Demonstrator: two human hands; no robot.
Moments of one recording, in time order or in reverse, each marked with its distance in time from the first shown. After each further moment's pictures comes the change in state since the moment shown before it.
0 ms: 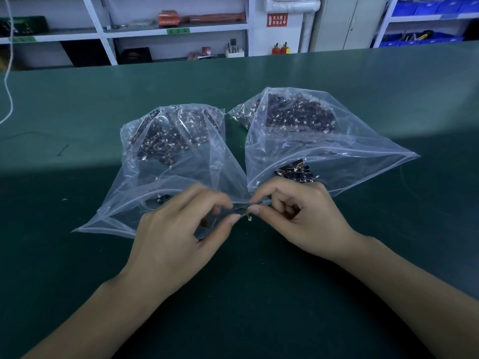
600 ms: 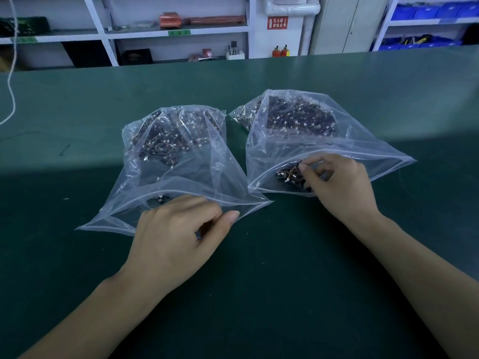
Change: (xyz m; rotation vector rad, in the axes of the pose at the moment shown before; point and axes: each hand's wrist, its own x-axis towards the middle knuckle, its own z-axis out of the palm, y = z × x) left_hand 0.001 -0.001 -0.001 0.132 -0.009 0.003; right_hand 0.008 0.048 -0.040 -0.308 0.261 0.542
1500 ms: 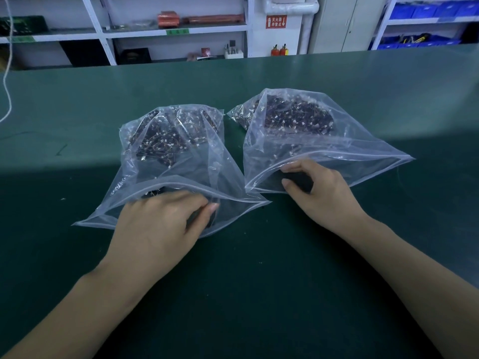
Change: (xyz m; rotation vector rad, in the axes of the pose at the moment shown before) left_hand 0.004 -0.018 -0.008 0.277 -0.053 0.023; right_hand -0.013 -0.014 0.009 0.010 -0.185 -0.113
